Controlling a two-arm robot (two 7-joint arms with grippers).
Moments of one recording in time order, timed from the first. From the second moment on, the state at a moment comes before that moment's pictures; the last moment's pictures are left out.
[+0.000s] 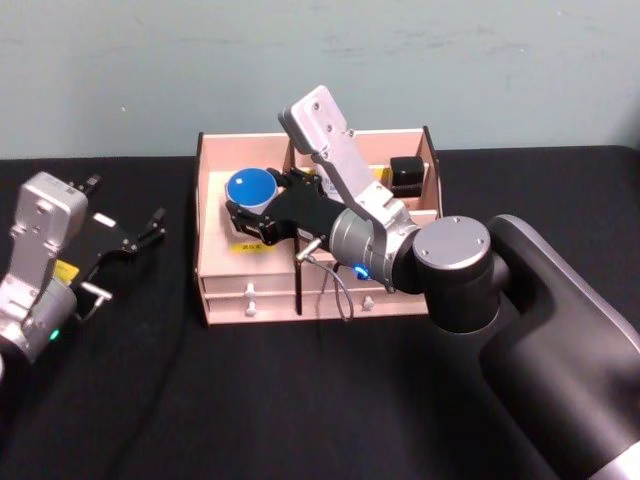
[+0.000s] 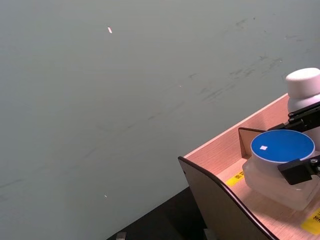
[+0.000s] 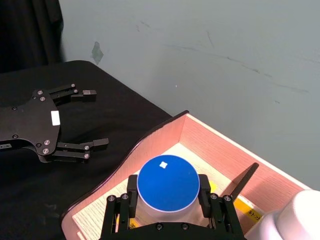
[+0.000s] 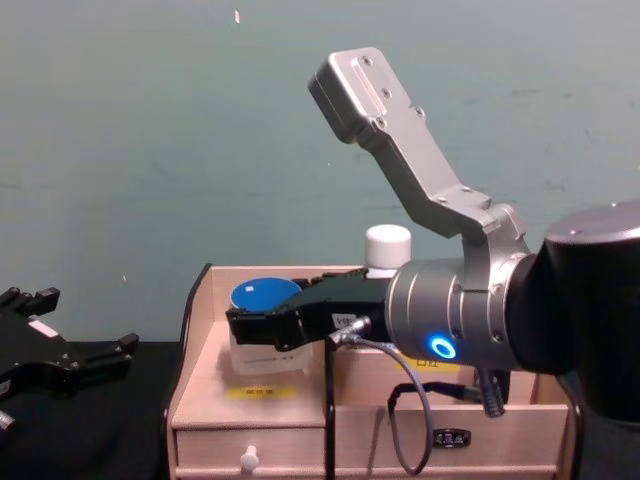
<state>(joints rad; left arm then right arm) -0.20 0.60 0.45 -1.41 -0.25 -0.12 0.03 0.44 0.09 -0.52 -1.35 0.06 0.34 0.31</state>
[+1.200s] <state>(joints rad) -0.20 0.60 0.45 -1.41 -0.25 -0.12 0.03 0.43 0.10 -0.51 -1.38 0.05 0.29 0.32</state>
